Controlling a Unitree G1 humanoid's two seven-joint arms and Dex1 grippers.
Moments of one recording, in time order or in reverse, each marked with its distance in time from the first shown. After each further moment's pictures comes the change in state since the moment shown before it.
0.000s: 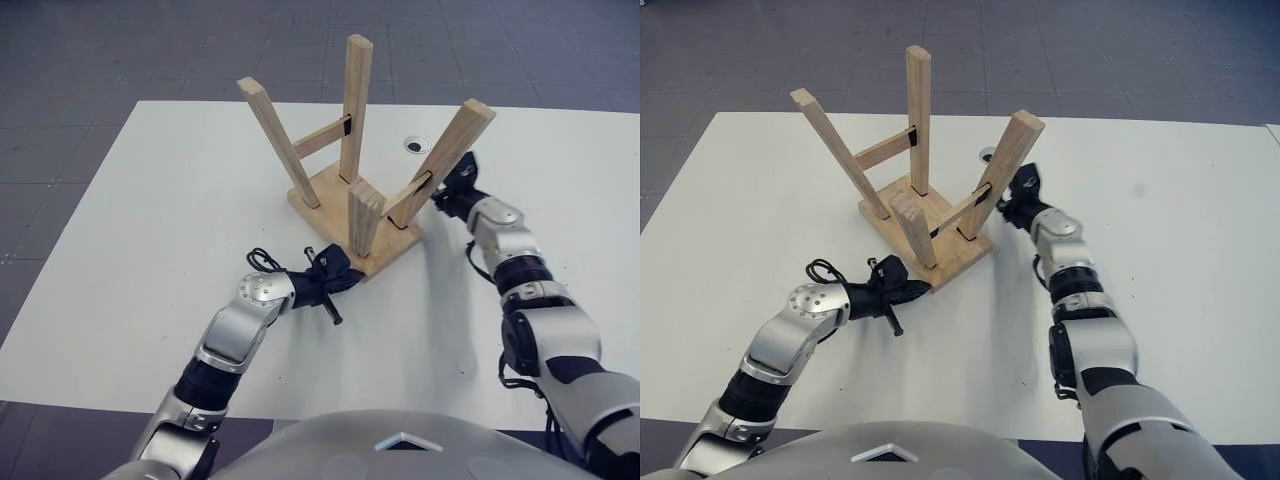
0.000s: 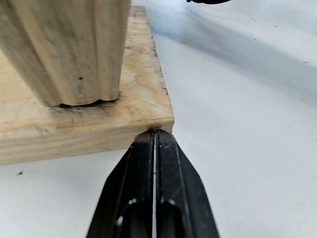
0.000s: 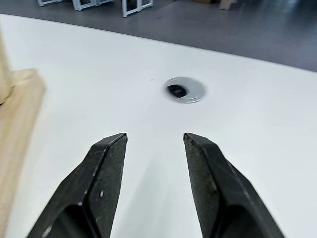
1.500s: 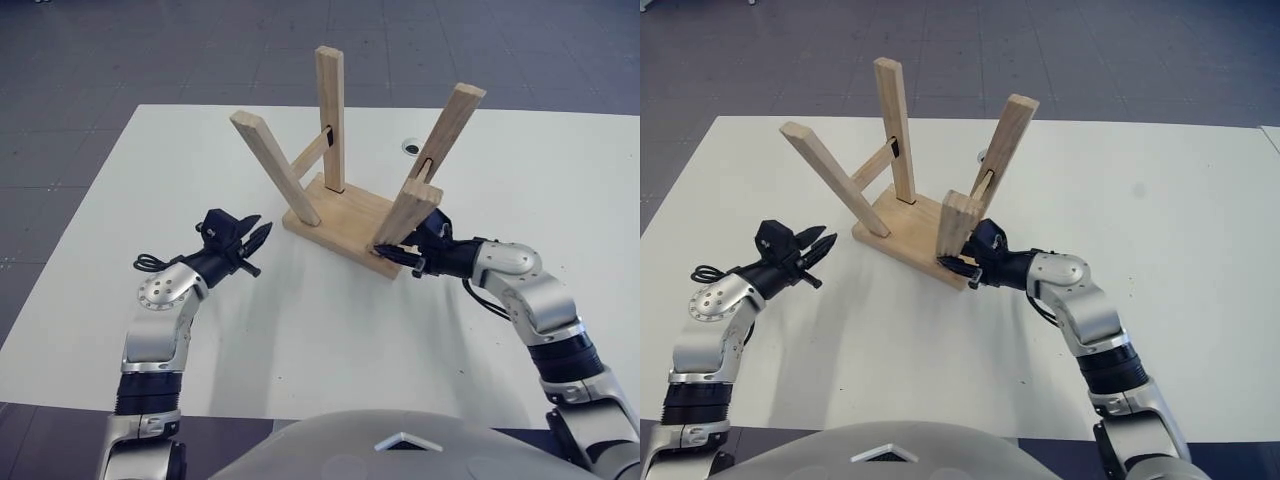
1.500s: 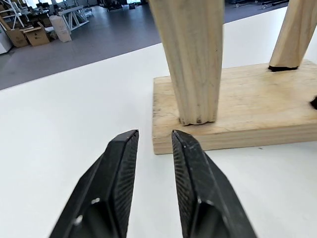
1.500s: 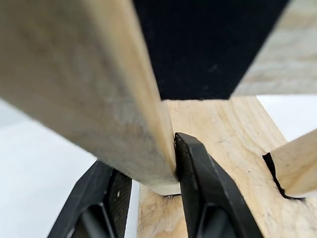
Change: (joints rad) left arm 0.111 0.140 0.447 0.203 -0.181 -0.416 -0.006; right arm 0.473 -0.193 0.292 -1.017 0.197 0.400 0.474
